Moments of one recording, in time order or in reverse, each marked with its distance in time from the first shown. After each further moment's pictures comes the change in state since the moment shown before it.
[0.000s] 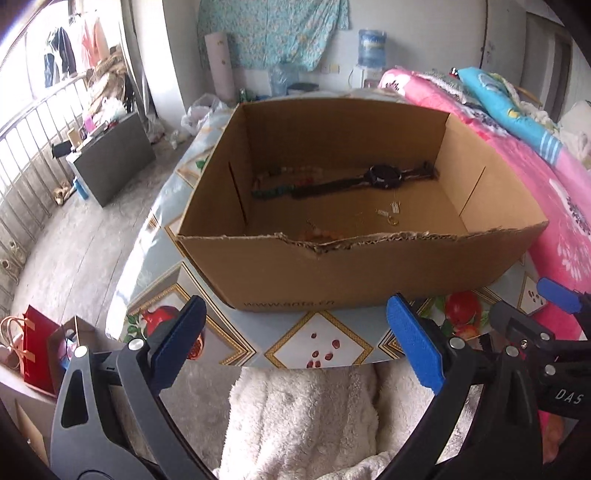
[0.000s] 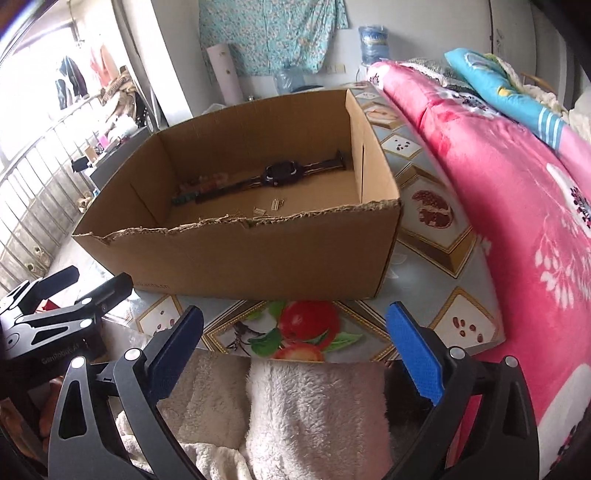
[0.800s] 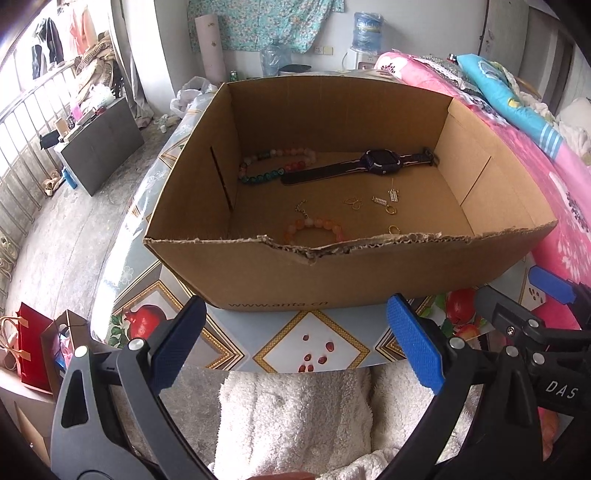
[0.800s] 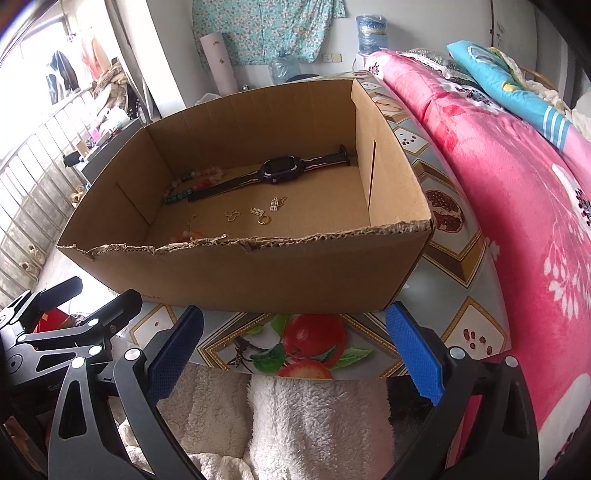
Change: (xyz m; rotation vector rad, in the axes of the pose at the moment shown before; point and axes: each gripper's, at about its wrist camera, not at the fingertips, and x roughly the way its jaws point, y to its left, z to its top) left arm 0.018 0.001 0.012 0.012 0.069 -0.037; right arm 0.017 0.010 0.014 0.007 0.048 -0.027
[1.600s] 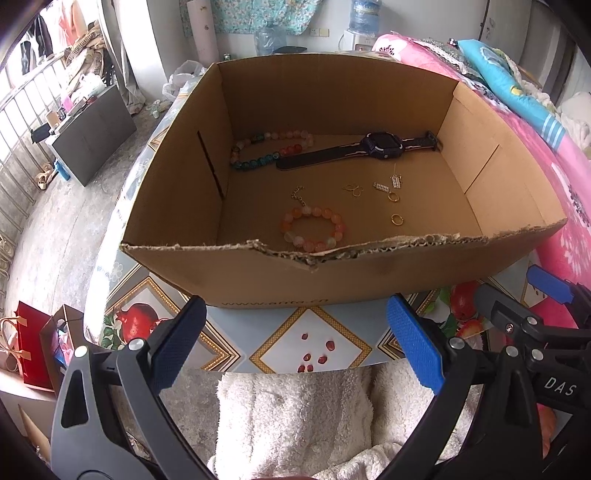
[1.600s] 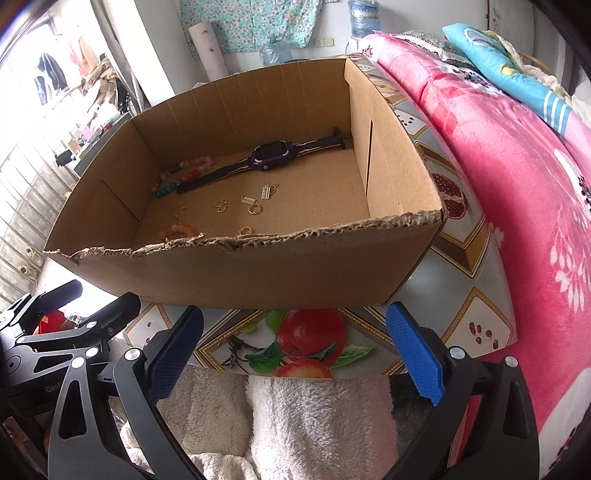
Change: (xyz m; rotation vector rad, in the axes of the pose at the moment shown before) left arm 0.017 -0.001 0.009 0.009 0.077 -0.015; right arm 0.016 -0.005 0.006 0.034 0.062 -0.007
